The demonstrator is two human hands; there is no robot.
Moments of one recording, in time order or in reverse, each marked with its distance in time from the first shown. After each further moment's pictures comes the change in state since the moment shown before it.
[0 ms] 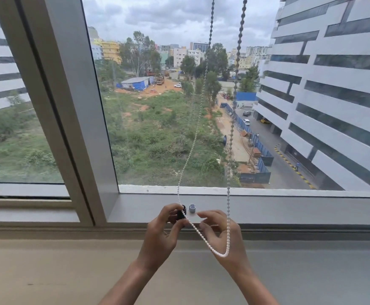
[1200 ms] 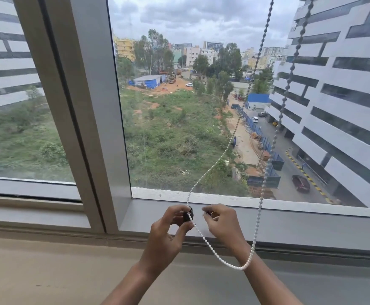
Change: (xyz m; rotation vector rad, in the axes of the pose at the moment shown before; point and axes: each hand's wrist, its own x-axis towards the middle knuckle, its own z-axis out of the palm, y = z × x) left_hand 0.025 -0.029 -0.027 -0.048 0.040 -0.036; right_hand 0.097 0.043 0.064 -0.308 -0.192 0.178
